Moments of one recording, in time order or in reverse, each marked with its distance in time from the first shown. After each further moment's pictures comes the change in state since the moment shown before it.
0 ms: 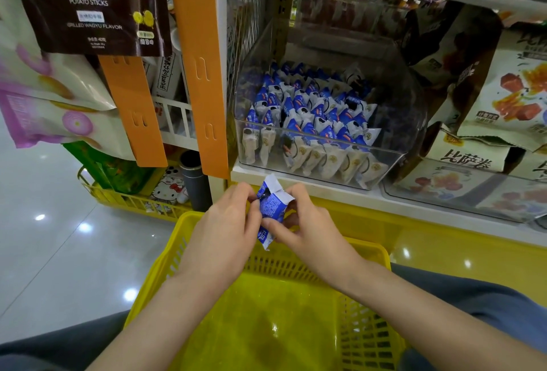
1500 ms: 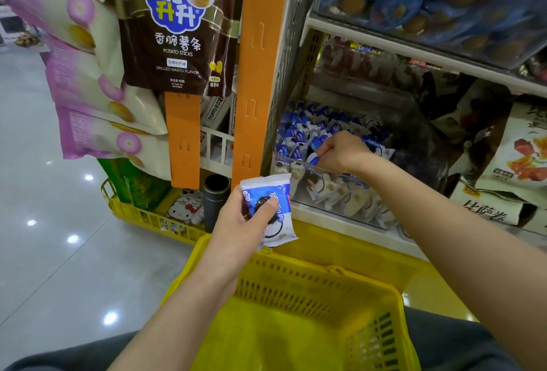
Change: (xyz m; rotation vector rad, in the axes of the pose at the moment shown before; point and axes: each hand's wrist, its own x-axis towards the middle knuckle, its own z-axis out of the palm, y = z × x) left_hand 0.016 0.007 -0.042 -1.019 -0.014 -0.411; right_hand 0.150 -0.039 -0.073 -0.533 0.022 0.312
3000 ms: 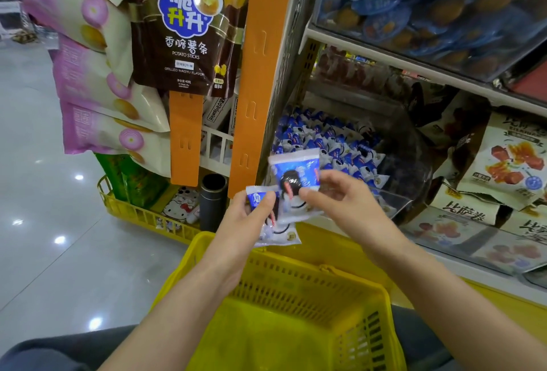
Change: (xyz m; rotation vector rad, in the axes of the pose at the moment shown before) left_hand -0.006 -0.002 0.004 0.004 -0.001 -0.174; right_hand -0.132 -0.004 0.015 0.775 0.002 -0.177
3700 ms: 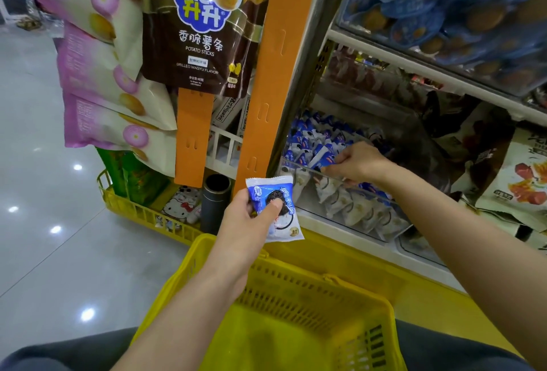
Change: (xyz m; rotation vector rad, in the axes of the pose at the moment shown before) left_hand 0.009 0.004 -0.004 -0.018 0.089 0.050; right_hand 0.118 0.002 -0.038 -0.723 -0.052 0.263
